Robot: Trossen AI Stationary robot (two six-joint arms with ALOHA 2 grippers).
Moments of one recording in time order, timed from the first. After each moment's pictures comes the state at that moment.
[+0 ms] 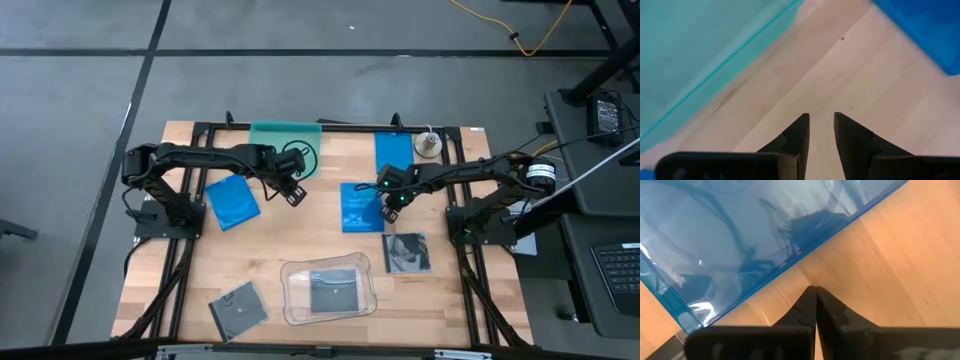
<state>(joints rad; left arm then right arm) 0.23 1.57 1.14 -0.74 -0.09 -0.56 -0.29 1.49 0.62 -0.46 -0.07 0.33</state>
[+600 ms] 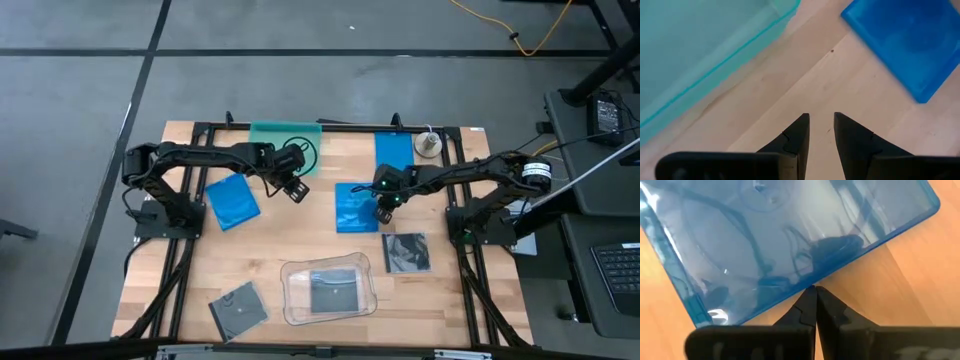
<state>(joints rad) 0.26 1.57 1.11 -0.65 -0.02 -0.59 -0.28 1.54 0.61 -0.26 -0.13 0.28</state>
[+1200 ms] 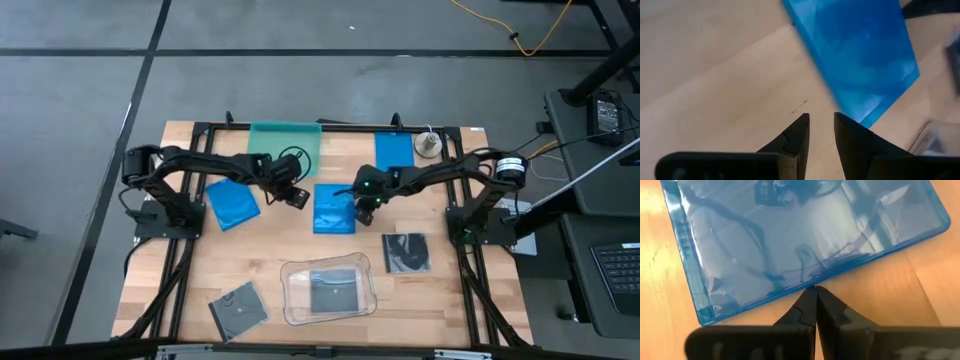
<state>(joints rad) 0.25 1.57 0.90 -0.34 0.16 -0.89 -0.24 1.74 0.77 -0.12 -0.17 0.23</state>
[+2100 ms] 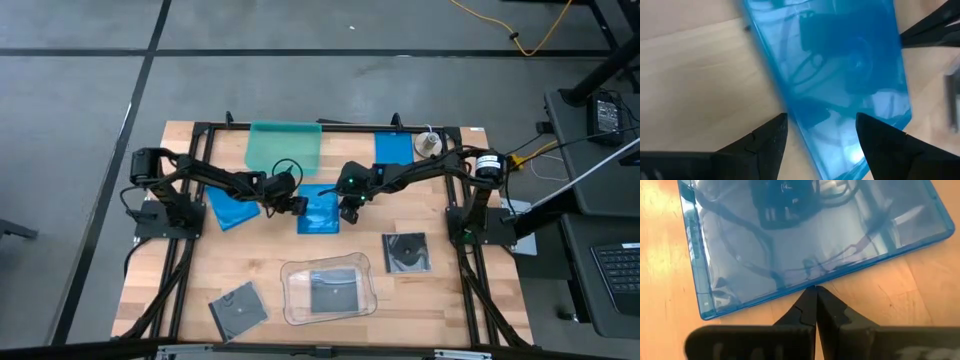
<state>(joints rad) 0.17 1.68 0.68 0.11 0.08 -1.13 -0.24 1.89 0.92 -0.09 -0.24 0.17</state>
